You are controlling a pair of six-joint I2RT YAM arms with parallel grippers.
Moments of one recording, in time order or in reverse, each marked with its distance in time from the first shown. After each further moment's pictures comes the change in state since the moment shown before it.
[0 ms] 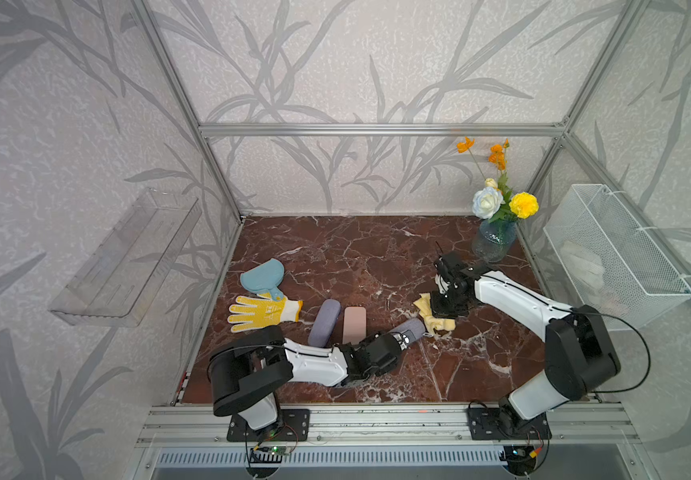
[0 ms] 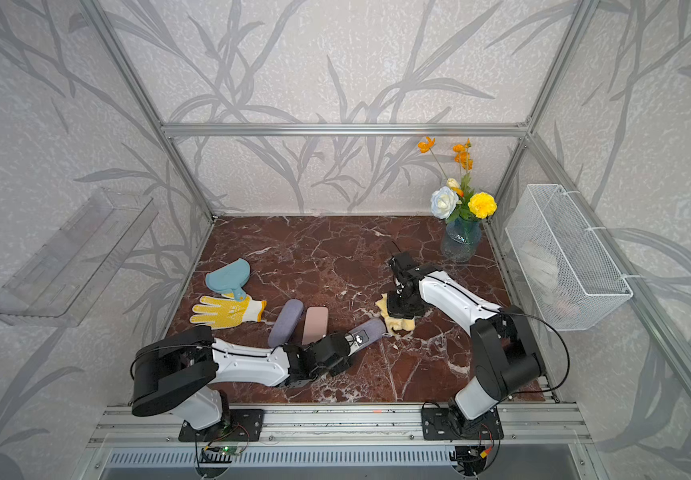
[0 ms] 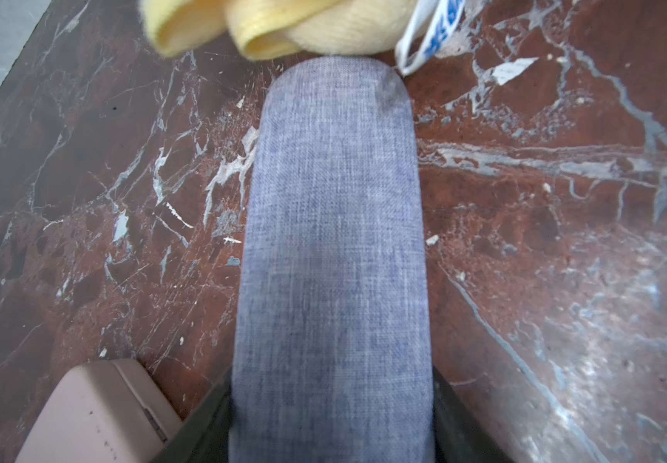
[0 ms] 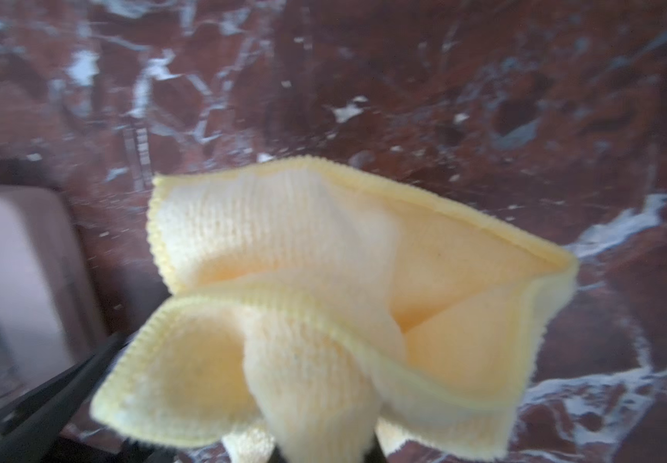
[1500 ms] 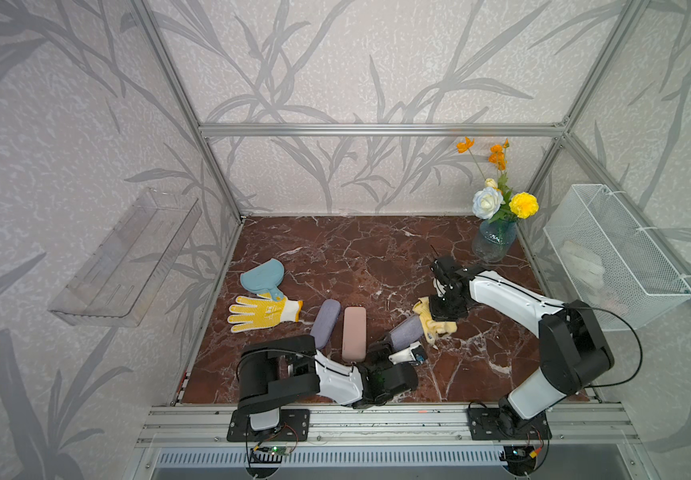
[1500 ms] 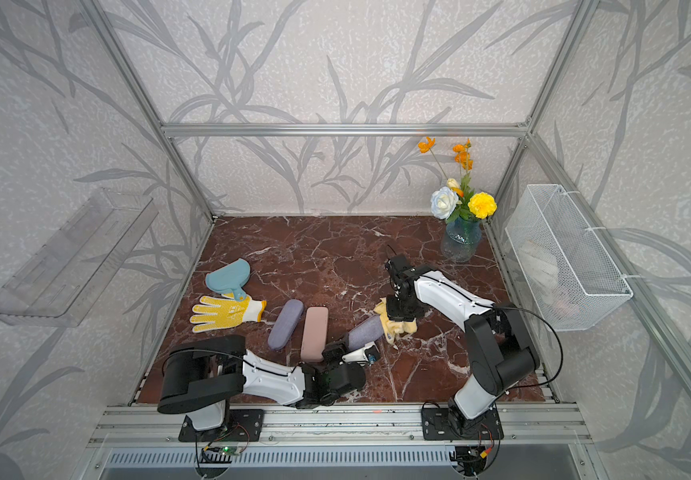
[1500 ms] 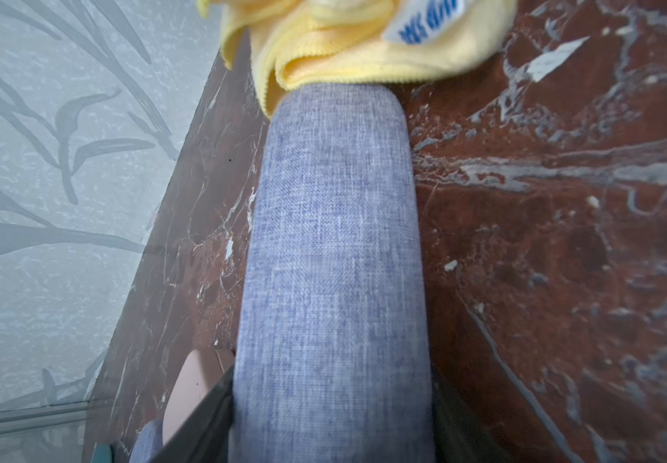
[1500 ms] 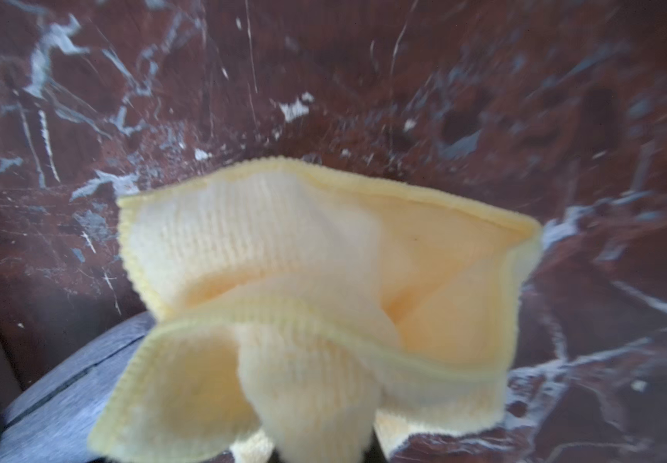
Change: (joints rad) left arm -0.212 0.176 0.048 0.125 -0.500 0.084; right arm 0.004 0.084 0.100 -0.109 0.244 -0.129
